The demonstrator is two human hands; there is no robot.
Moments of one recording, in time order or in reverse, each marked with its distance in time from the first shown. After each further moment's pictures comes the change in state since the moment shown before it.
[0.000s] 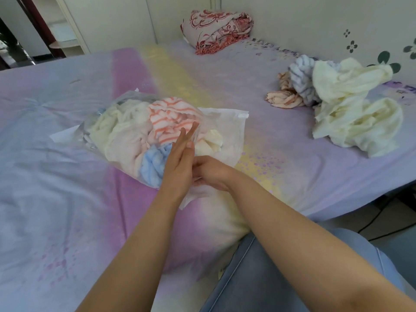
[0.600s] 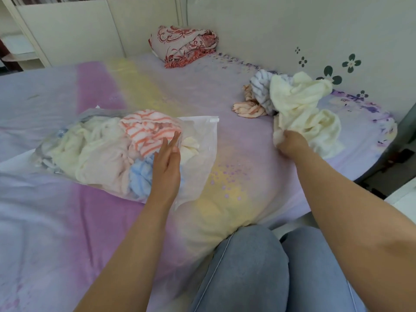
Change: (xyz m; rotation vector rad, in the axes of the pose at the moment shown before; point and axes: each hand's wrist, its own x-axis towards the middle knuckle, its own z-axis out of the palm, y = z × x) left_hand 0.015 -0.001 0.036 0.018 -0.059 0.059; right_hand -0.094 0.024 -0.266 -0.729 1.021 0.295
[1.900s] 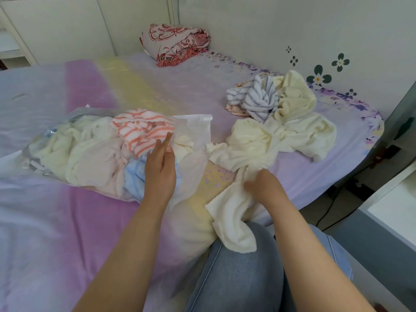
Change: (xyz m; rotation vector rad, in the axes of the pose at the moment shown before) left_hand 0.000 -0.010 0.001 0.088 0.052 0.012; right_hand -0.150 -0.028 0.041 0.049 -0.213 0.080
